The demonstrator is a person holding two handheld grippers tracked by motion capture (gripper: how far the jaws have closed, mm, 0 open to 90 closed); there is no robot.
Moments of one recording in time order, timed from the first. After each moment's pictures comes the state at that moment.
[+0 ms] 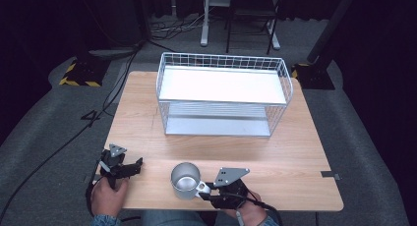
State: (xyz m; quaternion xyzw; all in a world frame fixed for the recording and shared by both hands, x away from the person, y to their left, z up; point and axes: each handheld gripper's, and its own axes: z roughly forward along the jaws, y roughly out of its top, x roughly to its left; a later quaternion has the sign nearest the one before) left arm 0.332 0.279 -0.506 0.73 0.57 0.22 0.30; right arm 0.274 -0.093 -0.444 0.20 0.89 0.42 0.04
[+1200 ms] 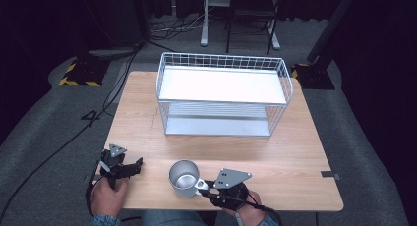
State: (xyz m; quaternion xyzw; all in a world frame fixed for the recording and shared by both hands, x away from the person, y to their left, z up) left arm 0.332 0.279 -0.506 0.73 0.57 0.22 0.30; right arm 0.266 -0.091 -0.435 0.19 0.87 0.44 0.09
